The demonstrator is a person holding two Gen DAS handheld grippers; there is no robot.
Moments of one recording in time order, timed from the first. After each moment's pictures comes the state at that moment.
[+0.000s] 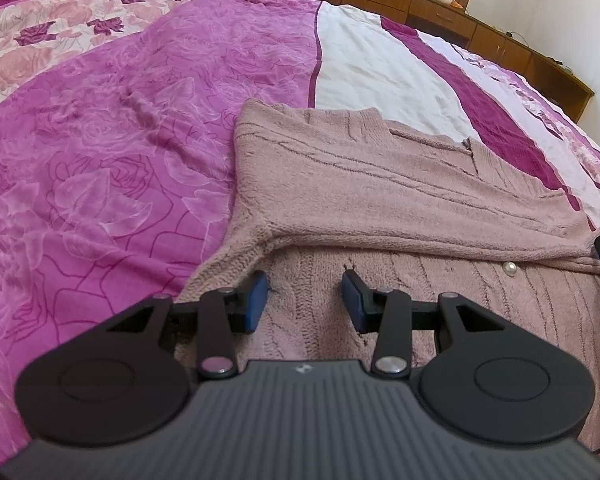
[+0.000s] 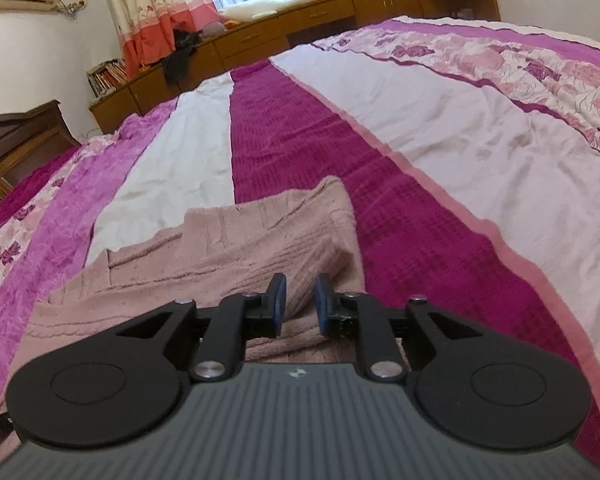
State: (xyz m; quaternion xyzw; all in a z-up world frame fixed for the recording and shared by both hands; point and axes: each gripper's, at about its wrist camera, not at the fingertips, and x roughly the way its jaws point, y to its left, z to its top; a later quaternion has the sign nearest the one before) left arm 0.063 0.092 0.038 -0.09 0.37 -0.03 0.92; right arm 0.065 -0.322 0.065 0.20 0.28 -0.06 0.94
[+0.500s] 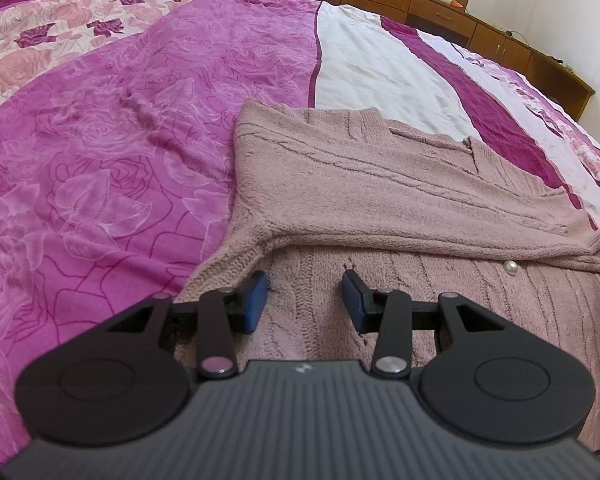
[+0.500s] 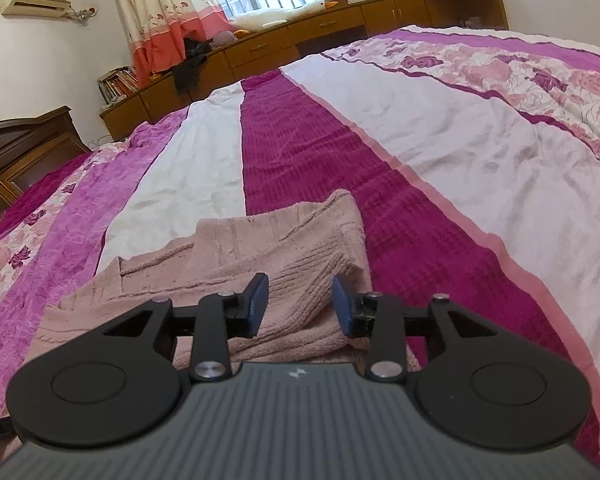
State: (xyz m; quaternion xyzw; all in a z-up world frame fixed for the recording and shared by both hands) left arm 0.063 0.091 0.037 -0.09 0.37 -0.03 0.92; right arm 0.062 -0.321 0.072 0.20 0.27 -0.05 0.94
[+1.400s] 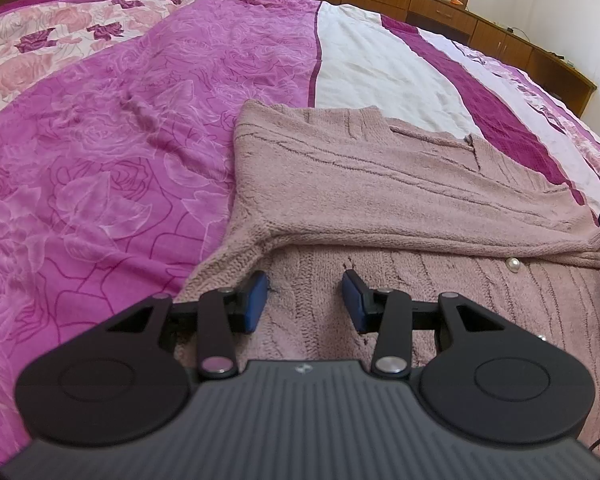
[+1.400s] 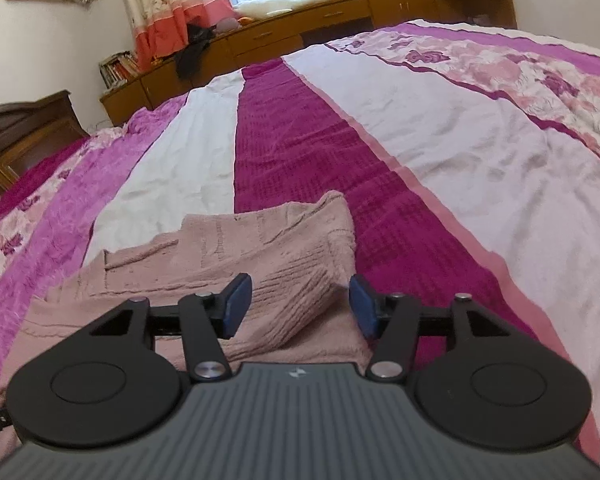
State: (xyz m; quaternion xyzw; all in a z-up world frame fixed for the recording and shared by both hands) left arm 0.063 0.089 0.038 -0.08 0.37 -0.03 0.93; right arm 0.087 -0.335 0.064 0.17 0.29 -0.04 0.94
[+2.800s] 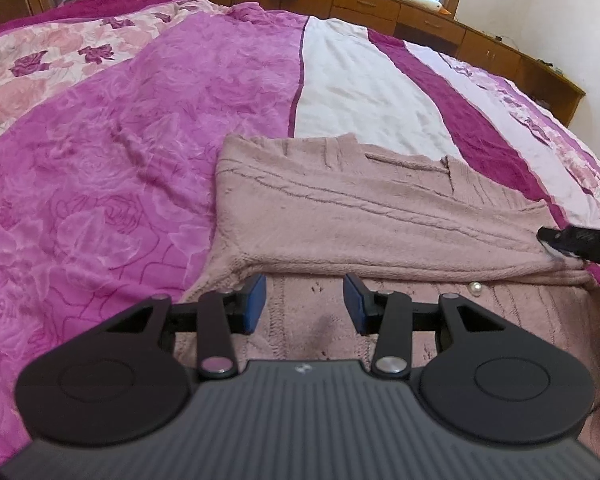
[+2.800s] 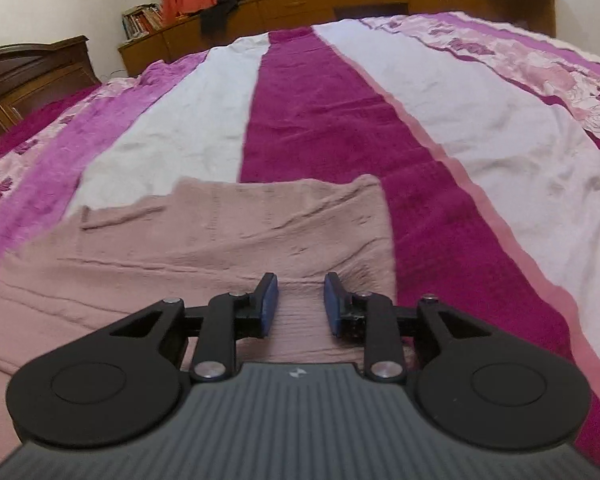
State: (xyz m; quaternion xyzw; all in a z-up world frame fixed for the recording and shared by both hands) left arm 0.058 0.076 0.066 -0.08 0.35 -0.04 0.93; right arm 0.145 -0.328 0.035 0.11 0.32 -0.01 0.94
